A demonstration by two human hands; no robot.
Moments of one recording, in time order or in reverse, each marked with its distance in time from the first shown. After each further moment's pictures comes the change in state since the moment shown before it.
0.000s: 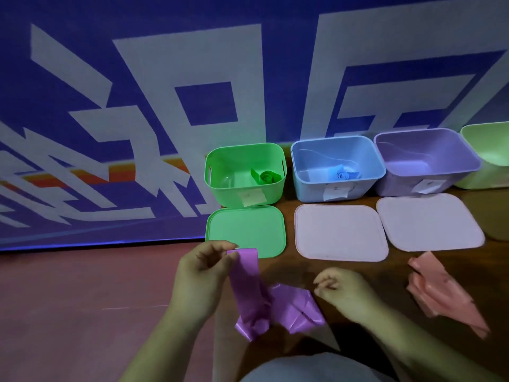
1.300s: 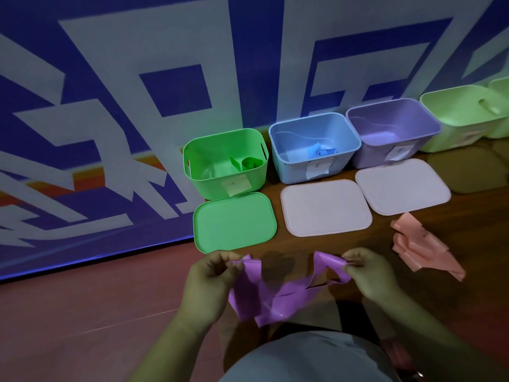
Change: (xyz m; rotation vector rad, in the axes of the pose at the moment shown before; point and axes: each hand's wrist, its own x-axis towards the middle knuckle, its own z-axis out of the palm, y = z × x) left_hand 0.004 -0.056 -0.009 0.018 -0.262 -0.061; right_hand -0.012 0.064 0.020 0.202 0.459 0.179
